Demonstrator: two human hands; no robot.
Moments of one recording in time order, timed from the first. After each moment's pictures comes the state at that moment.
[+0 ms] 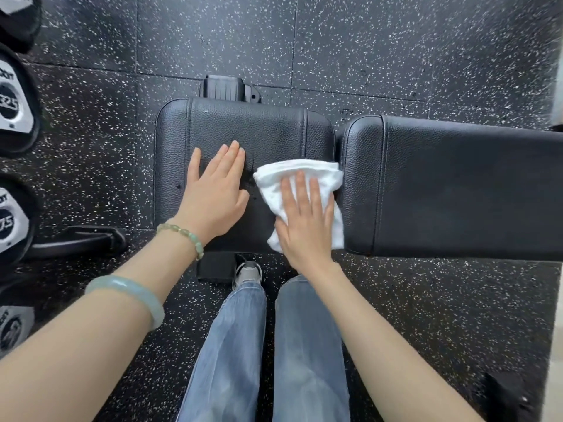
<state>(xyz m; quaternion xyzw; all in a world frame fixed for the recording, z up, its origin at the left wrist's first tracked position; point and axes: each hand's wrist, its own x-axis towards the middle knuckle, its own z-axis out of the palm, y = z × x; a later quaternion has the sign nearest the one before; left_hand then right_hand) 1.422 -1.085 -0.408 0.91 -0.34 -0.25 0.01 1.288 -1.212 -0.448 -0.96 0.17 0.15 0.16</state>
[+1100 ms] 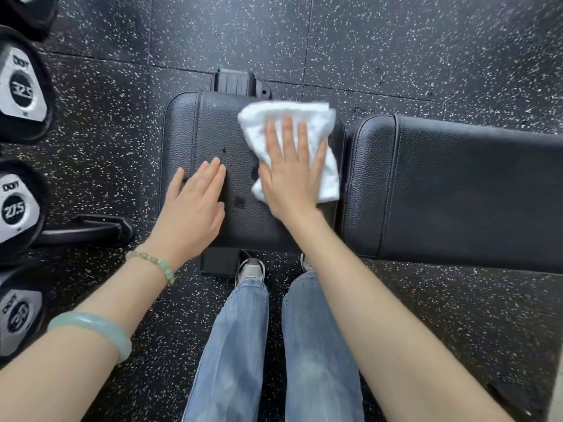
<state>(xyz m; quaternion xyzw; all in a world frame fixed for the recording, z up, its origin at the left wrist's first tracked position) 1.405 -1.031 -0.414 0.92 -0.34 -0.21 0.02 1.376 -1.215 -0.449 -0.97 0.16 0.14 0.09</state>
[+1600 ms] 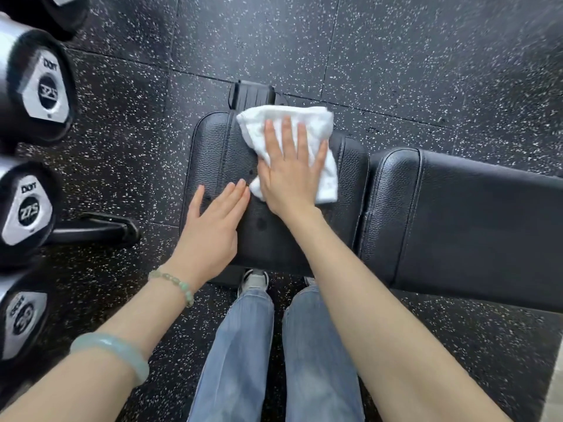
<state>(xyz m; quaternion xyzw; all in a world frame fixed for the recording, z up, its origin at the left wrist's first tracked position) 1.409 -1.025 -0.419 0.91 -0.34 -0.21 0.06 1.431 -1.193 -0.446 -0.97 0.14 0.16 0.10</state>
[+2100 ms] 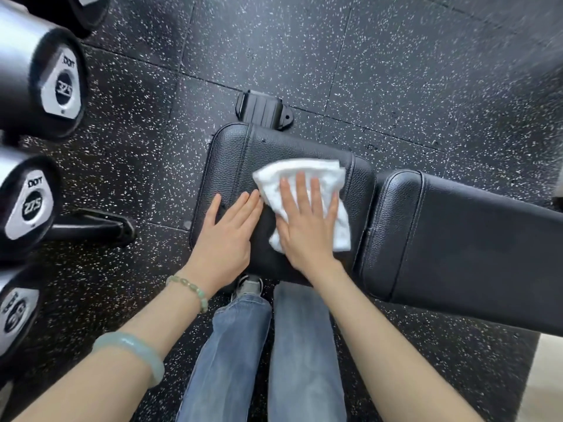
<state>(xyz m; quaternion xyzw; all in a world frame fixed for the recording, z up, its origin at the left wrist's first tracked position) 1.408 -1.026 -0.416 0.91 -0.34 -0.22 0.06 1.370 -1.189 -0.446 -0.98 0.08 0.14 0.08</state>
